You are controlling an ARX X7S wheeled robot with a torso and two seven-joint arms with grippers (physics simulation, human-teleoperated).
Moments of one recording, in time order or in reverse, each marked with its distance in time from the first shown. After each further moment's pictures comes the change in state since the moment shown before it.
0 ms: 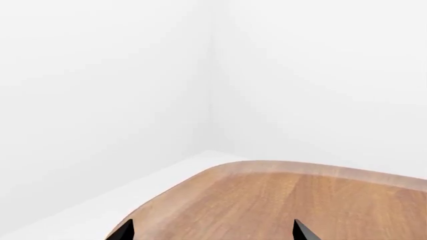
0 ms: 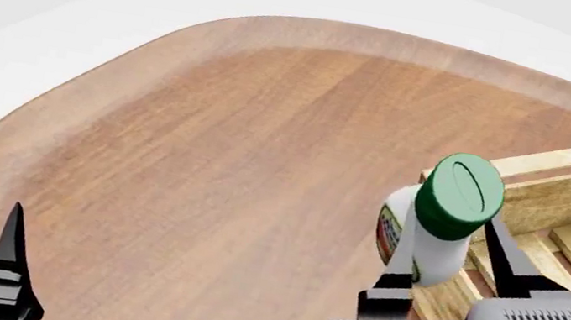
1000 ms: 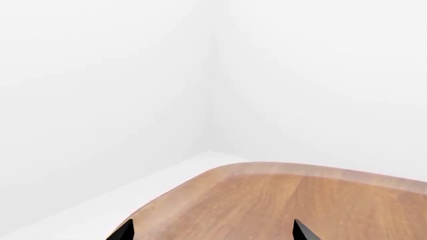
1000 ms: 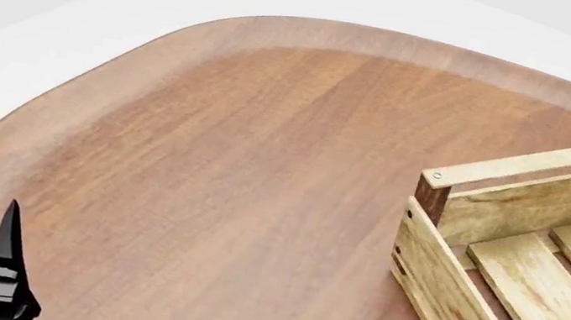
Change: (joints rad) left arm -0.004 -0.013 0.003 -0.004 -0.016 0.010 -0.012; right arm 0.251 0.078 0.202 0.428 -0.092 0.078 0.178
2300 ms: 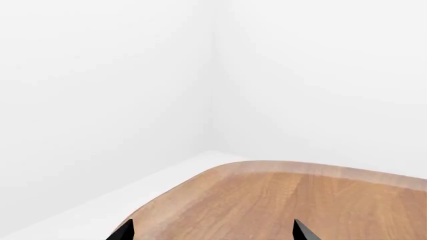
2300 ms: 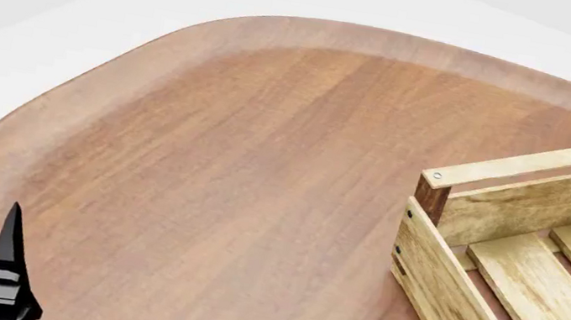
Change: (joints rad) left arm -0.001 -0.013 0.019 -0.010 -0.002 0.013 -0.015; right arm 0.342 -0.031 -0.119 1.195 -0.173 -0.536 -0.043
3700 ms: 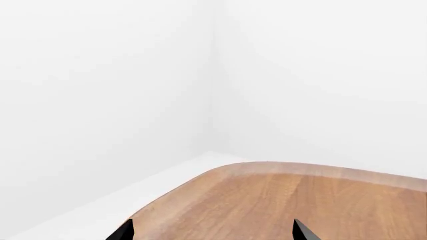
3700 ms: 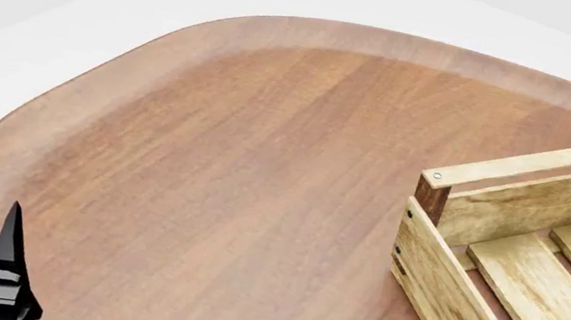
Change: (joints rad) left arm -0.003 -0.015 0.016 0.000 -0.004 0.011 -0.015; right arm 0.021 -0.027 0.074 0.310 -0.080 -0.233 -0.005
